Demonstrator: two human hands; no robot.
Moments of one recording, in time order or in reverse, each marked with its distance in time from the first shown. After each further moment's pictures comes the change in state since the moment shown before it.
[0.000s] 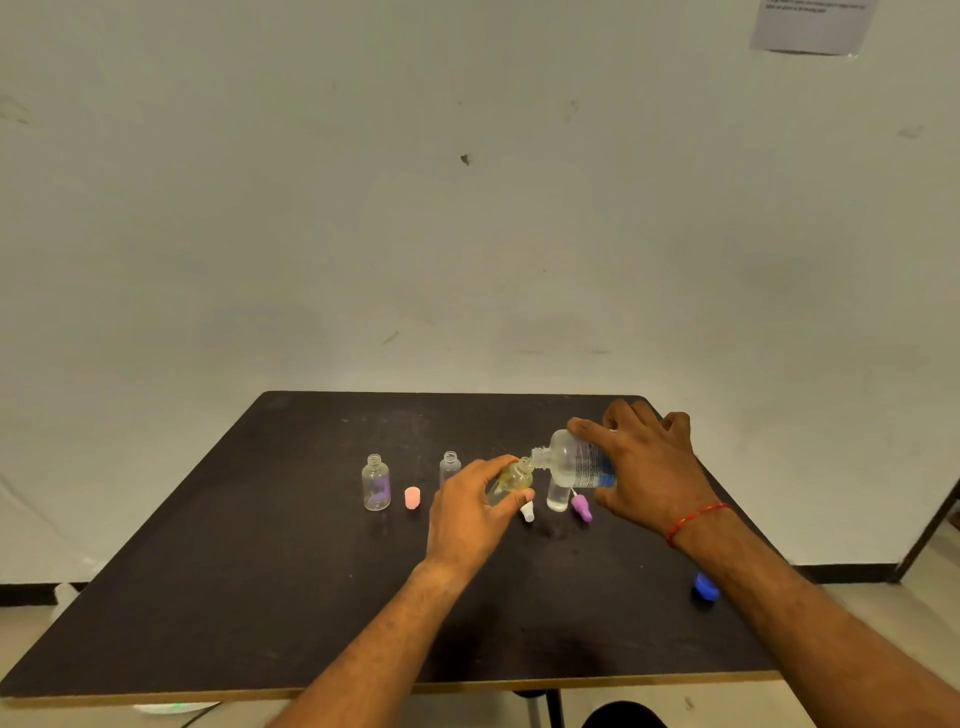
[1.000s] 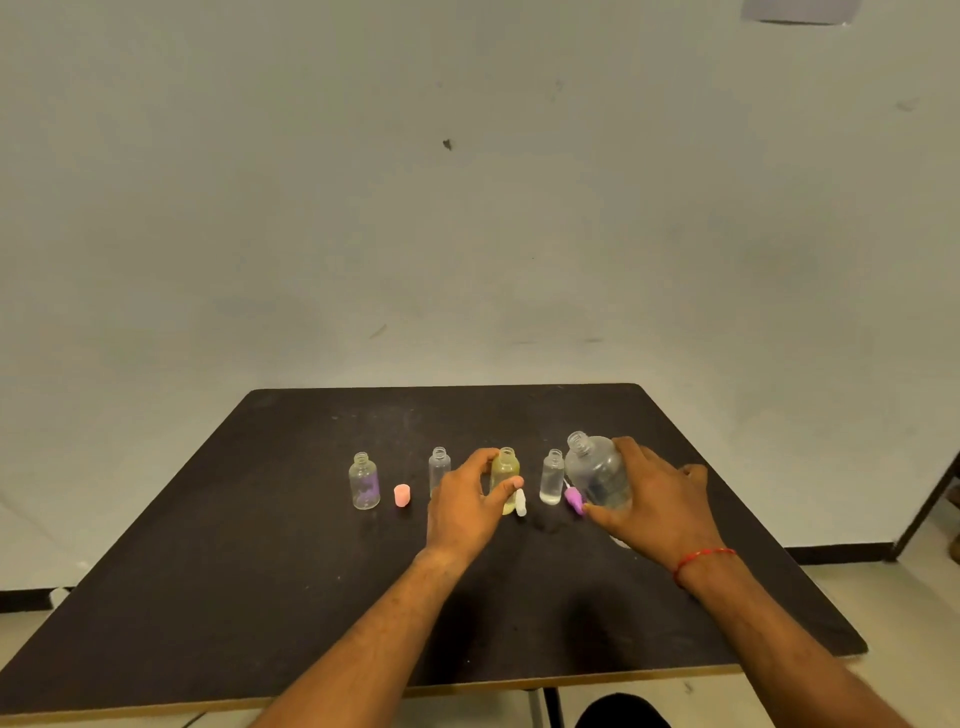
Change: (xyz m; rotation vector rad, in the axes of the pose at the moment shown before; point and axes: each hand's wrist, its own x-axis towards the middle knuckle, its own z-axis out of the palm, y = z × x) left_hand 0.017 -0.011 0.019 0.052 -0.042 -0.111; right_hand -0.029 0.010 0.048 0.364 -0.003 0.286
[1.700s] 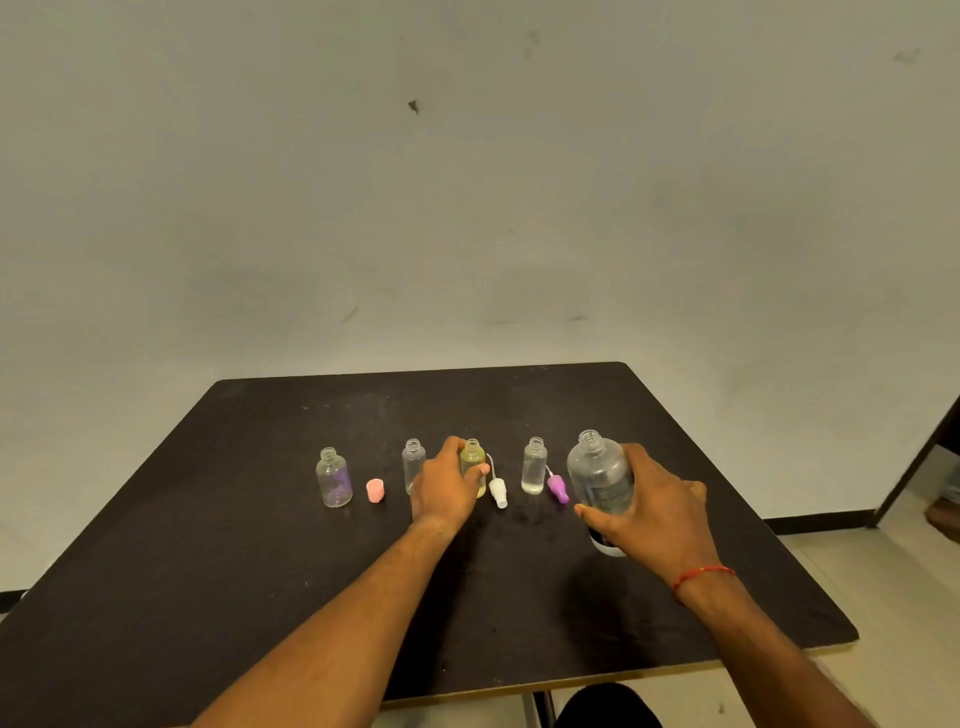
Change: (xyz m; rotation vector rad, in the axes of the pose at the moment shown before) left_hand 0.046 -0.030 0.035 0.167 -0.044 -0.193; right_hand -0.011 0.028 0.026 0.230 0.037 0.121
